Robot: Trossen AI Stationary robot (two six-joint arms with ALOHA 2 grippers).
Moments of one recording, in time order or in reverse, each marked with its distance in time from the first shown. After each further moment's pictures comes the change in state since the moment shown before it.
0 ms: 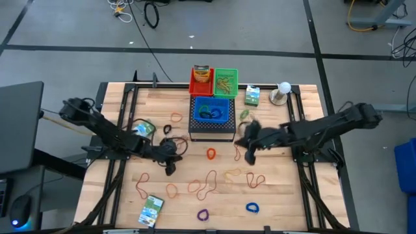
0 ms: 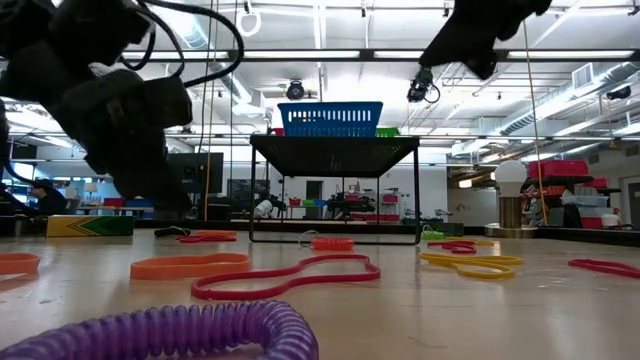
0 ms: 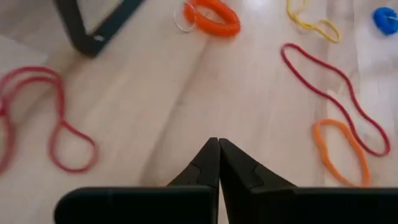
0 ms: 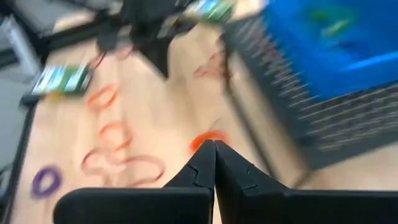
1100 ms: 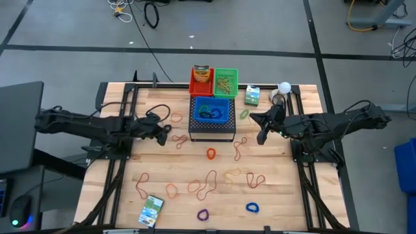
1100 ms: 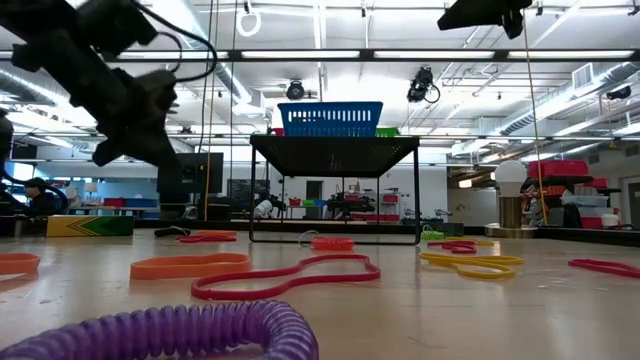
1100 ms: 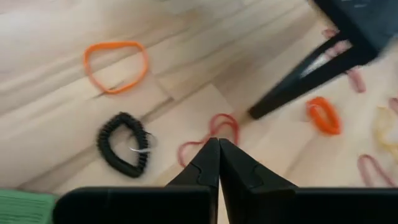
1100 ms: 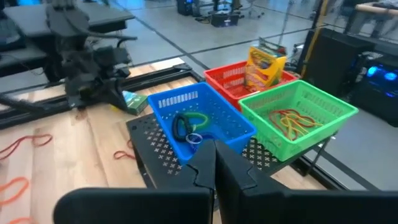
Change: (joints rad) left arm 0.383 -0.573 0.007 -0.600 0.006 -0.117; right arm -0.012 -0.274 -0.001 -0.020 0.459 -0.146
